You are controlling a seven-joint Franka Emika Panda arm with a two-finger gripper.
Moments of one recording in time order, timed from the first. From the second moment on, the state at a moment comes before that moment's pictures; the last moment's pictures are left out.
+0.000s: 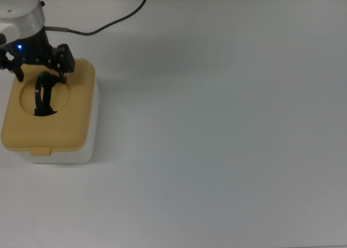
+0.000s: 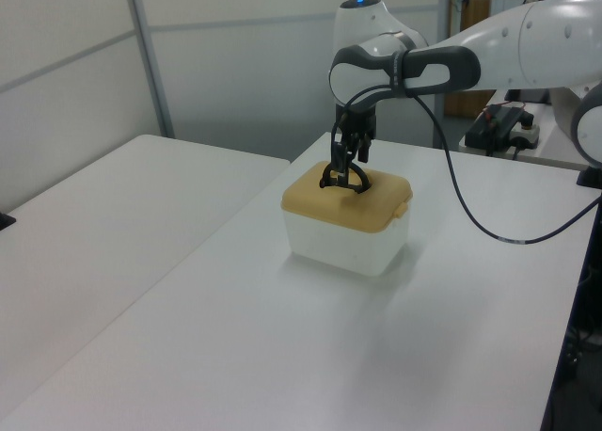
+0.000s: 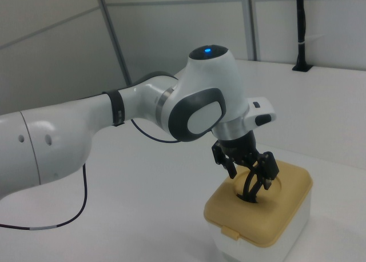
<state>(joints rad) -0.16 0.32 -0.11 -1.51 0.00 1.97 -0.31</state>
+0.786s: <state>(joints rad) -0.16 0.34 -0.10 -1.49 0.04 2.00 -0.39</state>
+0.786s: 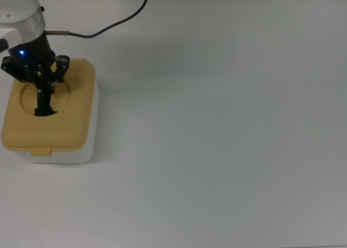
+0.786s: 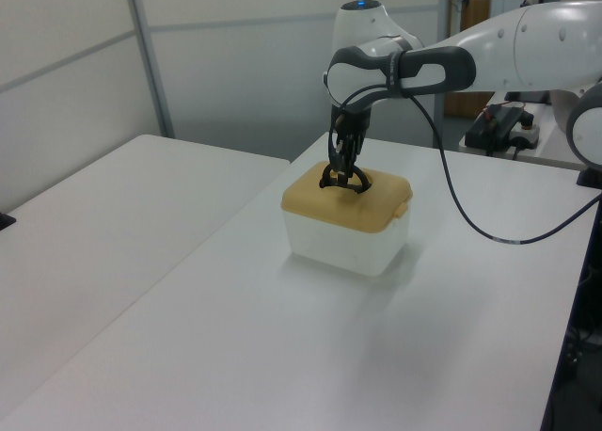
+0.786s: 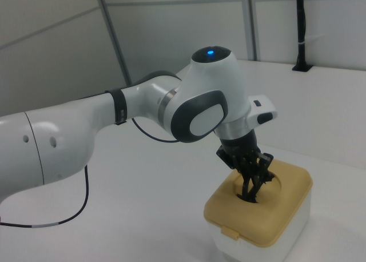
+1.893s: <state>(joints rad) -0.16 0.26 0.09 -1.47 0.05 1.90 -0.32</state>
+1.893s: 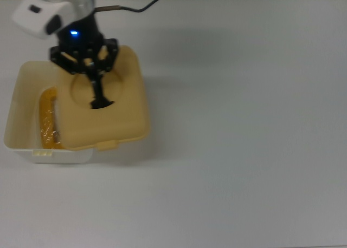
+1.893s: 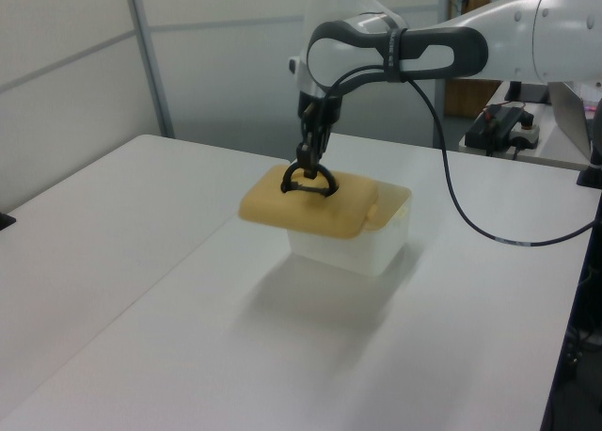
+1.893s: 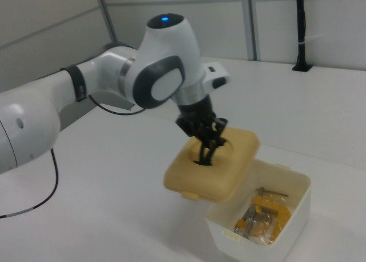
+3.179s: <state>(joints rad) 0.15 0.23 0.14 -1.86 -0.04 2.23 0.09</state>
